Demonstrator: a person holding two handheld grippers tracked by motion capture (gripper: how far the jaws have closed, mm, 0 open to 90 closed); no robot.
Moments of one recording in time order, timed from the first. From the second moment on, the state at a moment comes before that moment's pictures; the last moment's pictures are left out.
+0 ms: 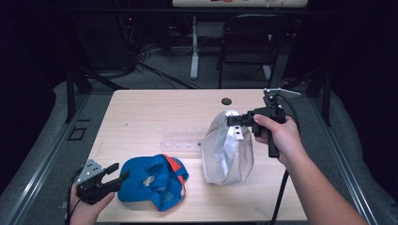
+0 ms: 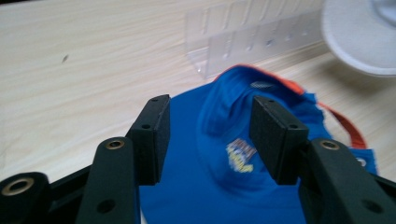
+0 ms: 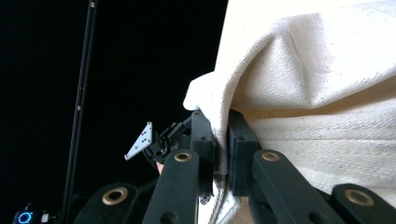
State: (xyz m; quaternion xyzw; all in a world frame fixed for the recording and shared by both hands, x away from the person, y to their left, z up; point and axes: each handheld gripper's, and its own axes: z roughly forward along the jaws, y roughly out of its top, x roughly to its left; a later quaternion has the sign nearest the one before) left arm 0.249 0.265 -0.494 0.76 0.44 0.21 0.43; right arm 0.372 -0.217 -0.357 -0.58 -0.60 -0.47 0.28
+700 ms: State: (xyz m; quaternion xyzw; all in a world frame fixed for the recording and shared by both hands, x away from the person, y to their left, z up) left arm 0.267 0.180 -0.463 0.80 0.36 0.21 0.44; right arm 0.397 -0.162 -0.336 -0.56 -0.60 -0.48 0.29
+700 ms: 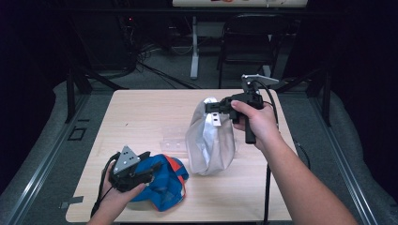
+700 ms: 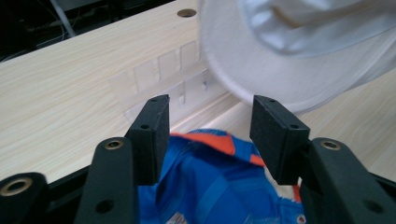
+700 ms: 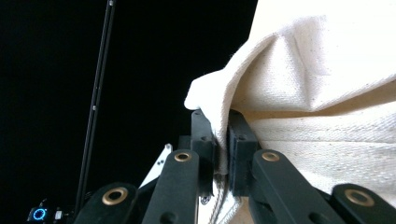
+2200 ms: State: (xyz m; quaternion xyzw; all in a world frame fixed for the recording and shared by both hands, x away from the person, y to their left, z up) left arm 0.312 0.111 -0.458 0.83 0.30 0.26 0.38; right arm 0.426 -0.115 -0.308 -0.56 -0.58 -0.52 0.27
